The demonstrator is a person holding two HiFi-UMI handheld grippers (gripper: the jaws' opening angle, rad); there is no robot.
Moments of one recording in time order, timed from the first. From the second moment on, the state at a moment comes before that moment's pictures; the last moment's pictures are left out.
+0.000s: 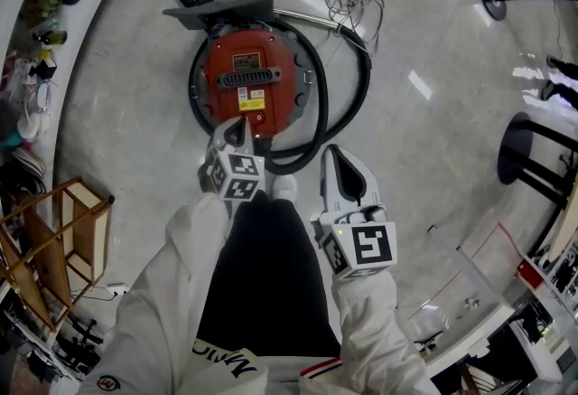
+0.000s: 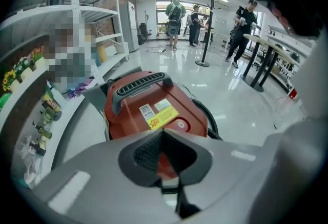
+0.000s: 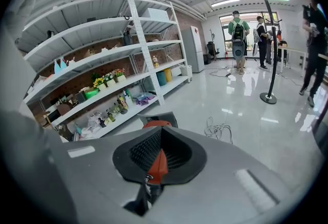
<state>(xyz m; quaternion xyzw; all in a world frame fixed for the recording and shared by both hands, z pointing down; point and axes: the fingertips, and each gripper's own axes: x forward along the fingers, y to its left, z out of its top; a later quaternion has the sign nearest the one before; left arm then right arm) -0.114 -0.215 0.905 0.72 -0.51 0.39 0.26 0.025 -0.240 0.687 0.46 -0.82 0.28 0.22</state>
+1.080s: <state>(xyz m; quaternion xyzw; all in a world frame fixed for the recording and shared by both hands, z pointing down) -0.118 -0.212 0.911 0.71 -0.51 0.40 0.26 0.027 -0.237 0.701 0.46 -0.81 0.29 0.22</state>
